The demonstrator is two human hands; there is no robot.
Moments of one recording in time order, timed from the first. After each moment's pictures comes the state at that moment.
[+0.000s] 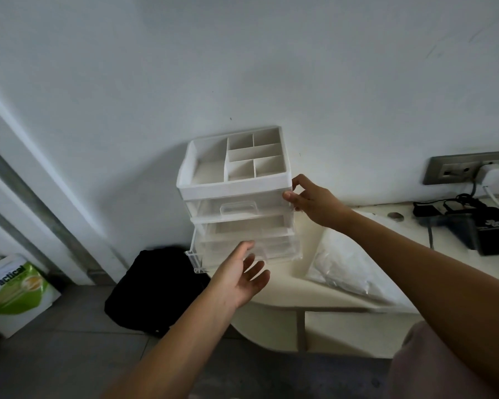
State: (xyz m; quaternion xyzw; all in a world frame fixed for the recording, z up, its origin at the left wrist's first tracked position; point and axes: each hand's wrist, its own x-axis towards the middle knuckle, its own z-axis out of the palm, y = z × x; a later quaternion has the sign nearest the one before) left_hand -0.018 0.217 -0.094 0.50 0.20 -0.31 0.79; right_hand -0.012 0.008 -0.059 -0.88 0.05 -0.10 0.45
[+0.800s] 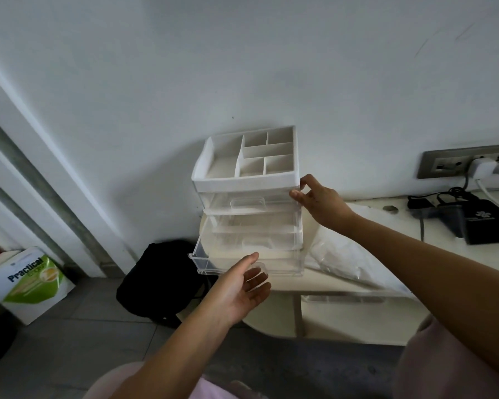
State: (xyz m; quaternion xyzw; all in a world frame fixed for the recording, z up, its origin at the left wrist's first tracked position) left_hand -0.072 0.241 -0.093 0.55 0.18 -0.35 0.74; right_hand -0.044 0.012 -0.062 -0.91 0.08 -0.14 0.37
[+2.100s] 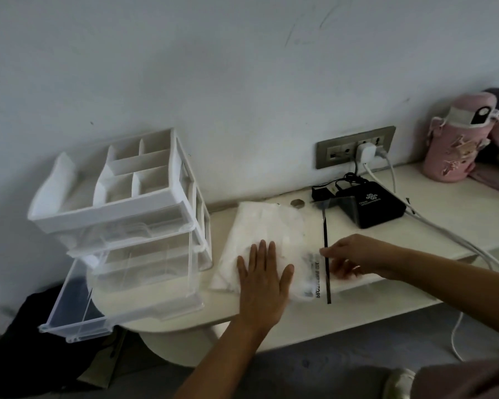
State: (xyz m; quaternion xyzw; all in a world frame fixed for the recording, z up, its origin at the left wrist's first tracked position) left_hand -0.094 0.043 -0.199 0.90 -0.40 0.04 0.15; right_hand -0.198 -0.141 -0.120 -0.75 0.35 0.12 0.55
